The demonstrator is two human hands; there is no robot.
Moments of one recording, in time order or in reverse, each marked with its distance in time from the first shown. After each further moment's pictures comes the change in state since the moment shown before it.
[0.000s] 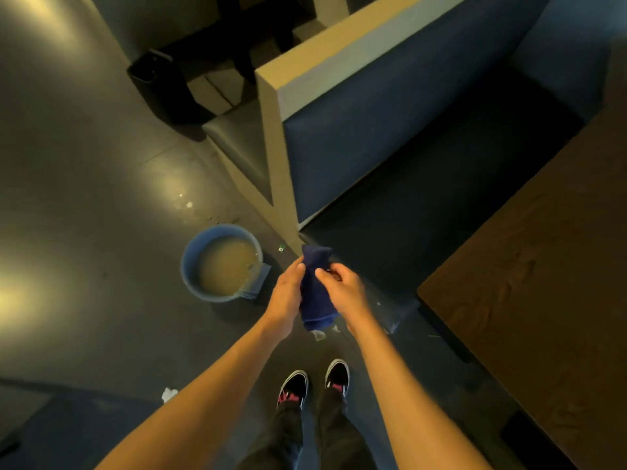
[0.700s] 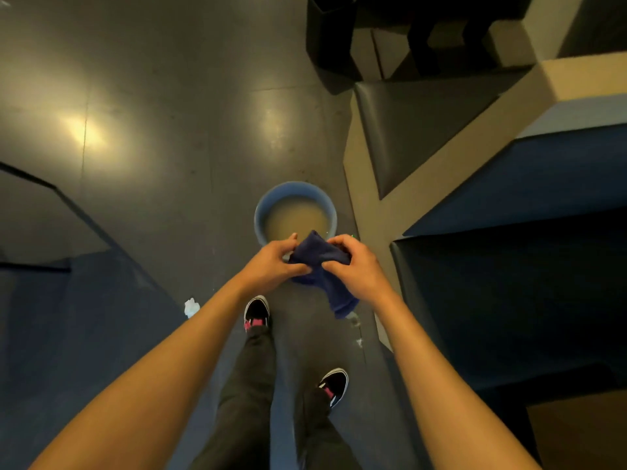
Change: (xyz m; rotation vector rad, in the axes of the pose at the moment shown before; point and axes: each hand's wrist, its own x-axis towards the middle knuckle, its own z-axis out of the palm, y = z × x) left_hand 0.014 -0.008 -0.212 0.424 0.175 0.149; right_hand 0.071 -0.049 0.141 -0.495 -0.553 -0.489
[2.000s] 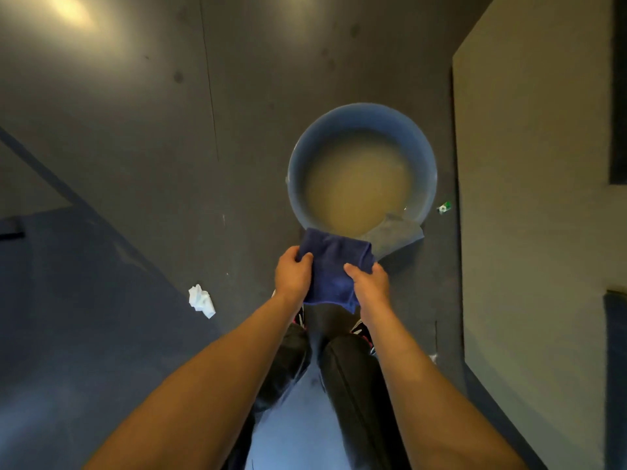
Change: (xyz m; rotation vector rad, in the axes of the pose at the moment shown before) left_hand 0.228 -0.357 -0.012 -0.379 0.472 -0.719; right_hand 0.276 0.255 0.280 0.500 0.228 0.912
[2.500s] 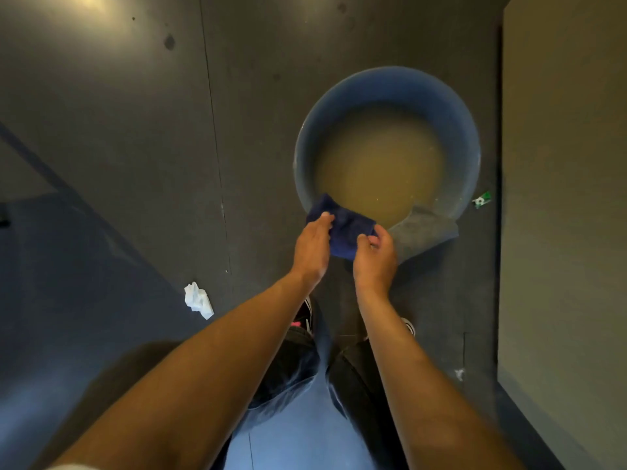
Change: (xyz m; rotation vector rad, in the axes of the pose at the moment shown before) left_hand 0.076 -0.002 0.034 -0.066 -0.068 0.060; right_hand 0.060 0.001 0.051 -0.136 0.136 -0.219
